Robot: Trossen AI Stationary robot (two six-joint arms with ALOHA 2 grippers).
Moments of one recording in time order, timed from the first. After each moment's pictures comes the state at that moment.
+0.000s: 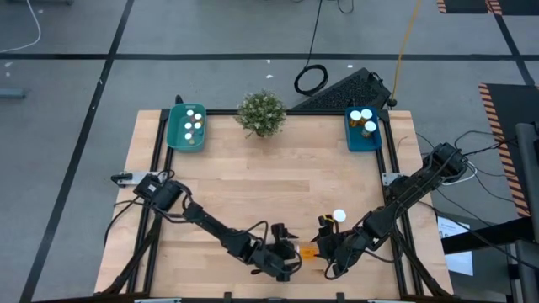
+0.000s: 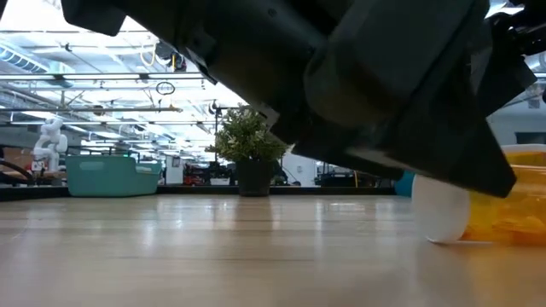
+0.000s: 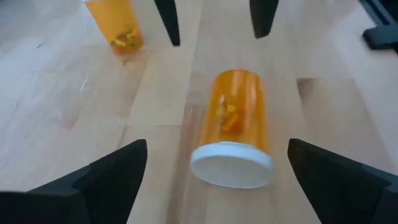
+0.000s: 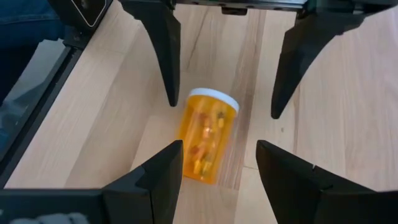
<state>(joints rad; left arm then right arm) -0.52 2.27 1.48 0.14 -0.52 -0.28 0.72 1.54 0.81 -0.16 0.34 0.35</state>
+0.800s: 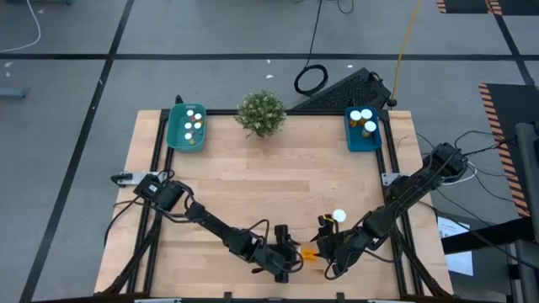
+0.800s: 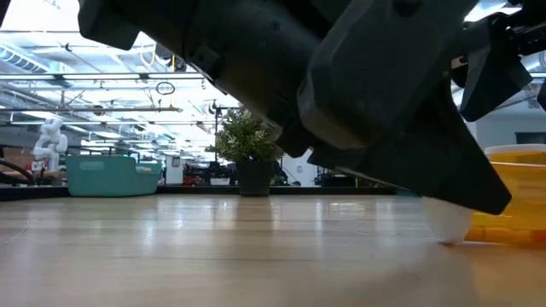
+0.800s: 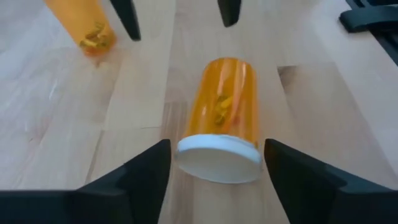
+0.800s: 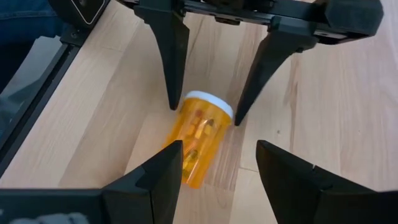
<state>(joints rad) -0.50 2.29 1.48 0.16 -0.43 -0.21 0.72 1.54 0.81 -0.16 0.35 0.33</state>
